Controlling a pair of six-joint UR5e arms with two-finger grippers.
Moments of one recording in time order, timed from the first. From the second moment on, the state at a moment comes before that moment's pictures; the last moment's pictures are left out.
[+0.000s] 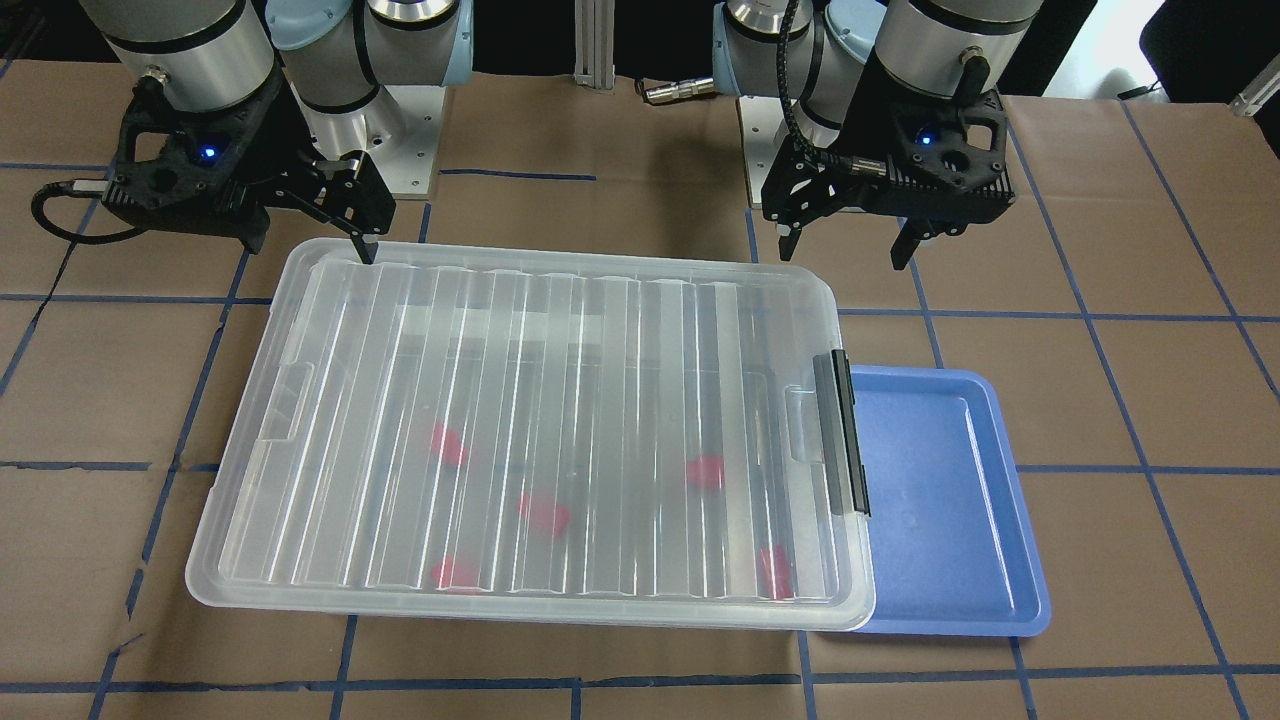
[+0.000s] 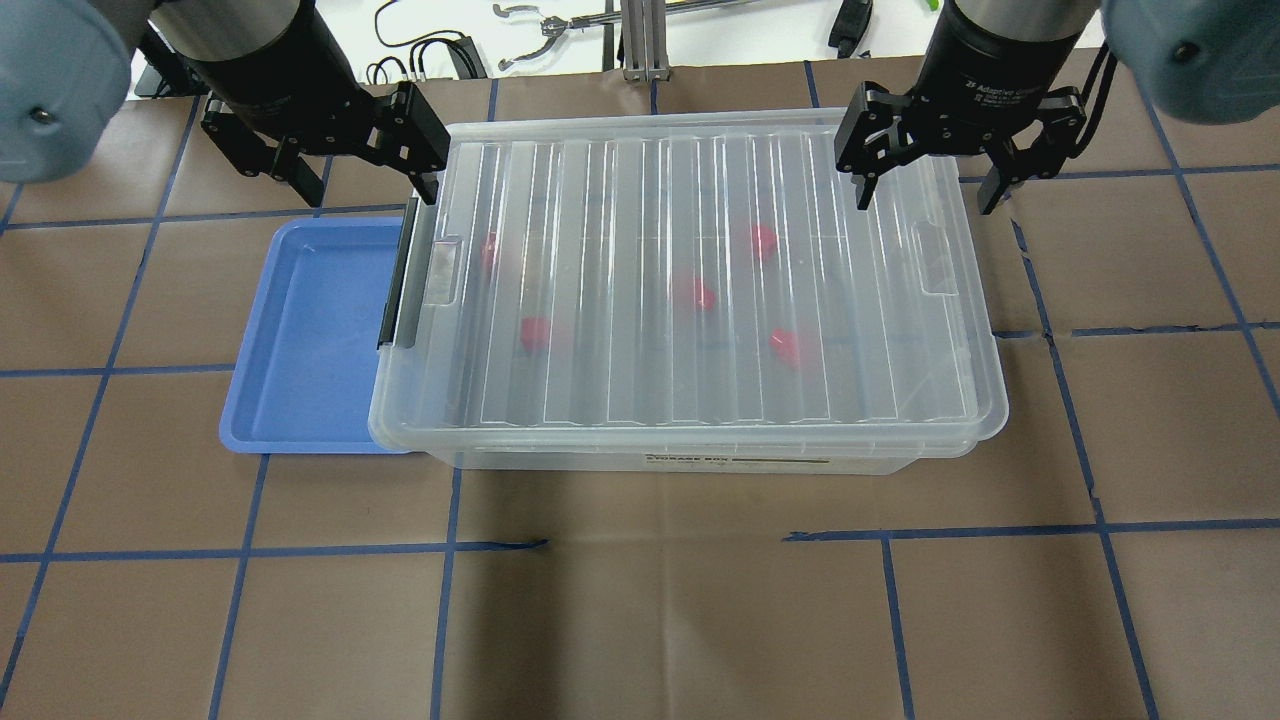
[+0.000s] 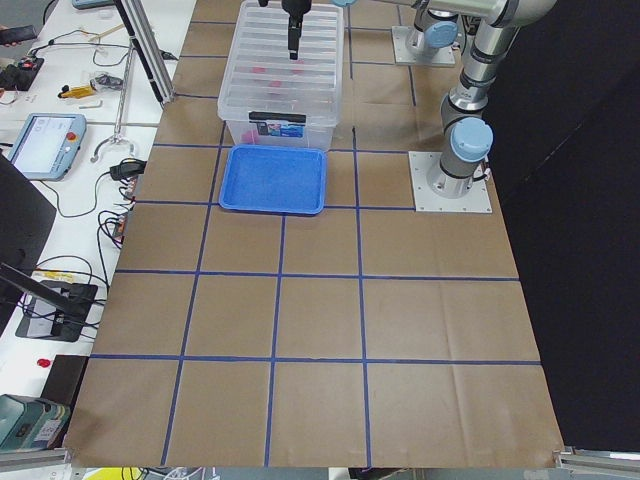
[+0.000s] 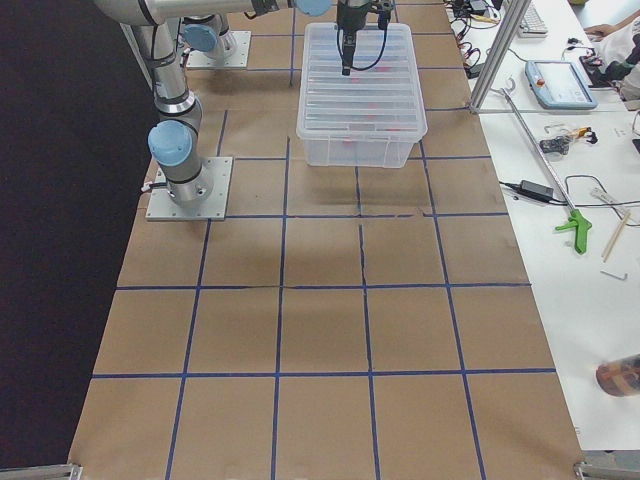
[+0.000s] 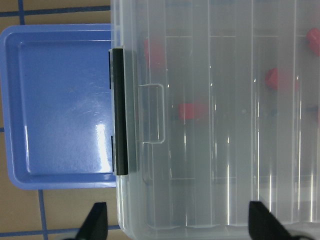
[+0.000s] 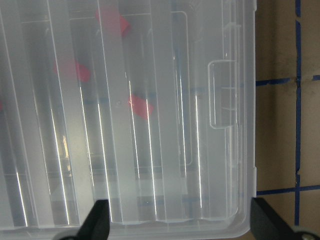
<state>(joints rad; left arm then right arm) -1.63 -1.61 -1.45 -1.59 1.55 0.00 1.61 -1.52 1.46 -1.49 -1.56 0.14</state>
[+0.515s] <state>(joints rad) -1.63 -1.61 -1.45 -1.59 1.55 0.00 1.48 -1.52 1.51 -1.50 -1.55 0.00</state>
